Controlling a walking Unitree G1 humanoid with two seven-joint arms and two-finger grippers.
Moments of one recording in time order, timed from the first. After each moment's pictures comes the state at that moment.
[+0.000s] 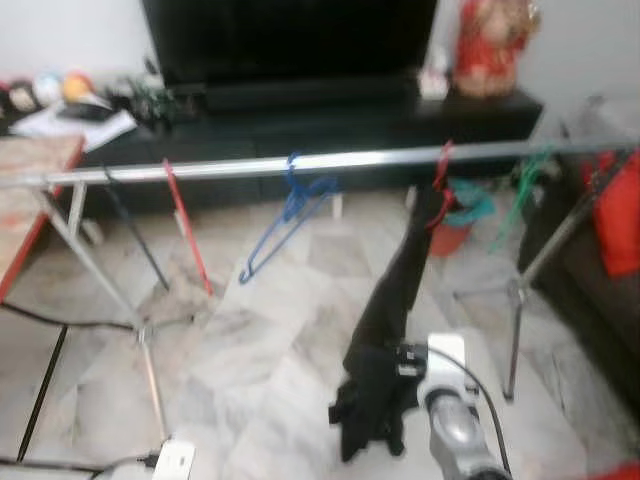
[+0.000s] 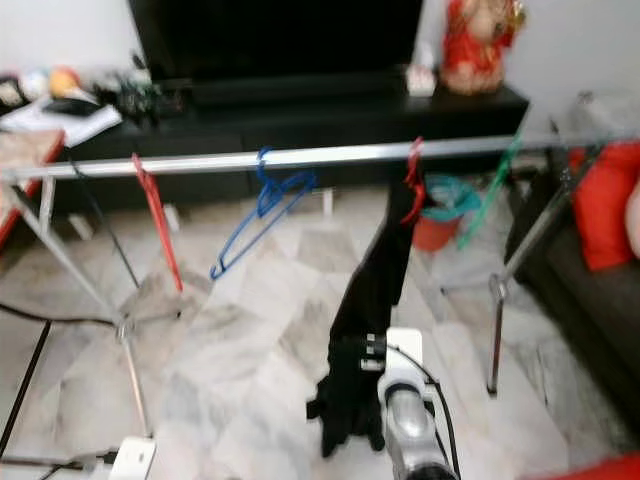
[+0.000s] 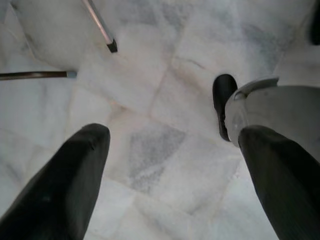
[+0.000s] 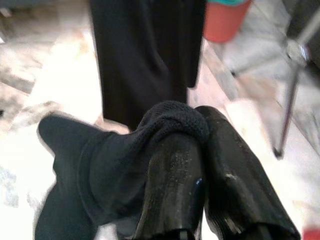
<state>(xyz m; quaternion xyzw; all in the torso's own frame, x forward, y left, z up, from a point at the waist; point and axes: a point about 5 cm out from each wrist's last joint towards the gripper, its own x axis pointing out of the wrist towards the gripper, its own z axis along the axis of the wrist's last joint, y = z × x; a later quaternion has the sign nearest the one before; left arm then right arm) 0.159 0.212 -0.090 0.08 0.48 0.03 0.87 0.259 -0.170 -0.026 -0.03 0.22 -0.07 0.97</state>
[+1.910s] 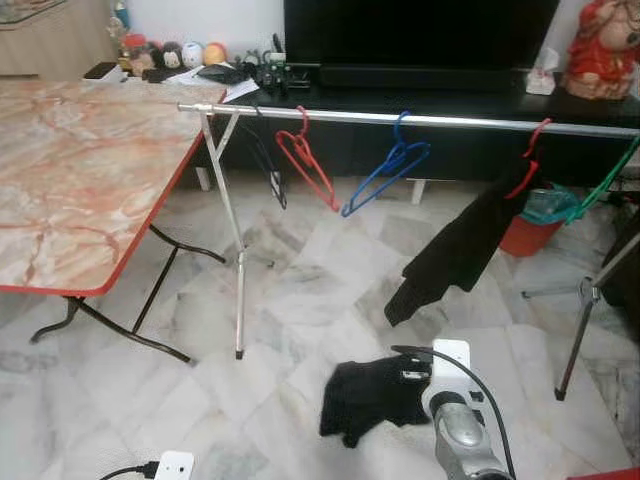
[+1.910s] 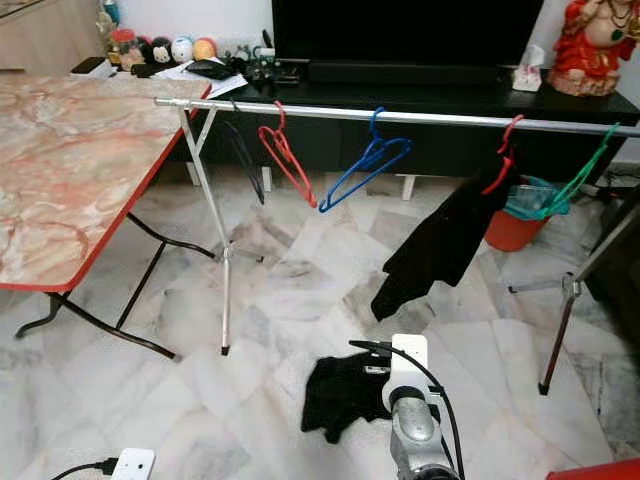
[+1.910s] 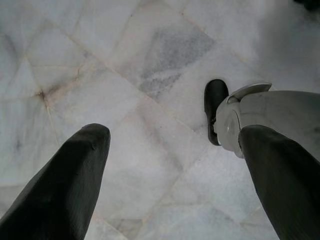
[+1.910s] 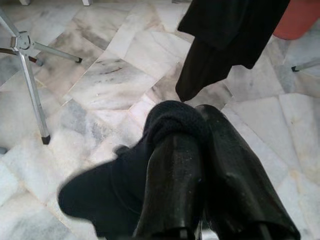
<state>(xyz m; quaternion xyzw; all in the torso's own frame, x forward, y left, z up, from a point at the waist) 0.152 0.216 -0.092 0.08 0.49 0.03 0.87 0.261 -0.169 -0.025 -0.02 0.22 -0.06 0.97</state>
